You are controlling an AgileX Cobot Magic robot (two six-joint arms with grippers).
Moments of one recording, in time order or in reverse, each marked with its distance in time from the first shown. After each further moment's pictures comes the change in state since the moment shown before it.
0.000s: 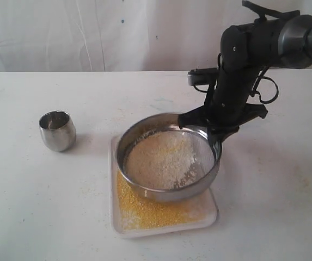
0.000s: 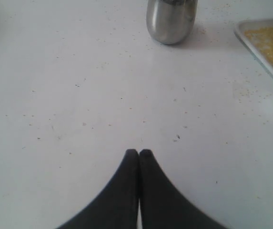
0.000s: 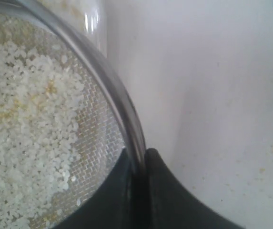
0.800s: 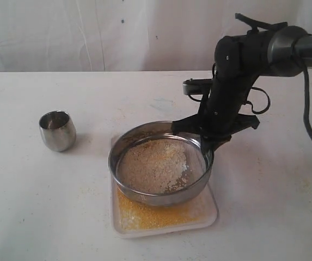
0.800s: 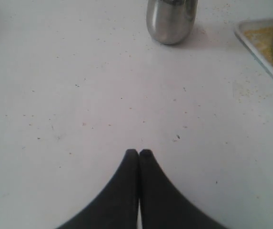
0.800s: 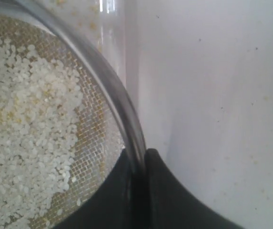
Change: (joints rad) left arm 0.000 0.000 0.000 0.000 0.000 0.000; right arm 0.001 0.042 0.004 0.070 -0.016 -0.003
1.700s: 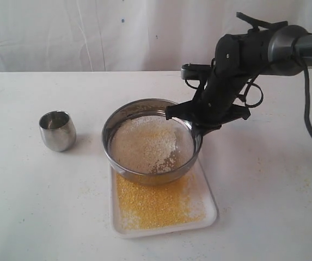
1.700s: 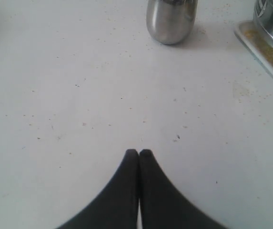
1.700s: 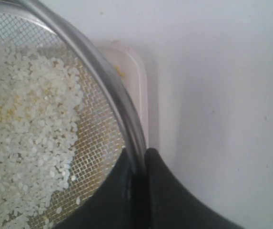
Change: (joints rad) left arm 0.000 0.000 0.000 0.000 0.000 0.000; right arm 0.000 0.002 -0.002 0.033 -0.156 0.019
